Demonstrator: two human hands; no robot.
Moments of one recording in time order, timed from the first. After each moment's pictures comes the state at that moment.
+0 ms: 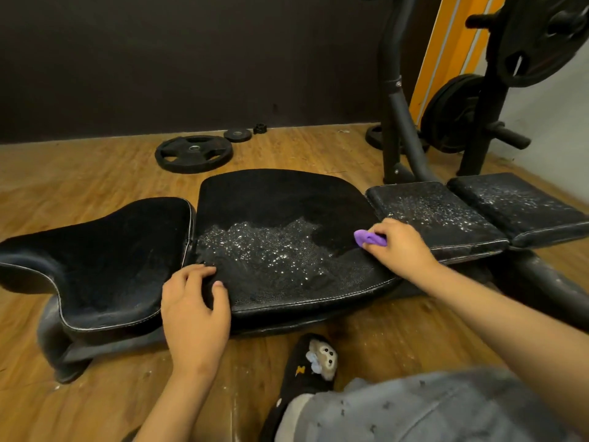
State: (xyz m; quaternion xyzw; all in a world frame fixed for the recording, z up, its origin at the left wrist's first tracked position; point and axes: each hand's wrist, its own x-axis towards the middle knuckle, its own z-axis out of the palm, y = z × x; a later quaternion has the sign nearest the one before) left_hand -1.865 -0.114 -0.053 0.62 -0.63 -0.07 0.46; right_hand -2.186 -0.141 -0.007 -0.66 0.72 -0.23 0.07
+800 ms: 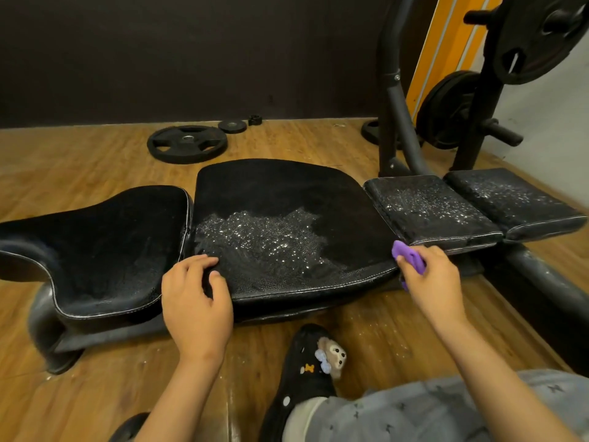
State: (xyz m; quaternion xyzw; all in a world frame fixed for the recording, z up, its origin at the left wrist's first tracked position) left_hand -1.871 -0.114 -0.060 0.62 -0.59 -0.05 0.51; right_hand -2.184 -0.073 -0.048 -0.49 0.79 -0.38 0.02
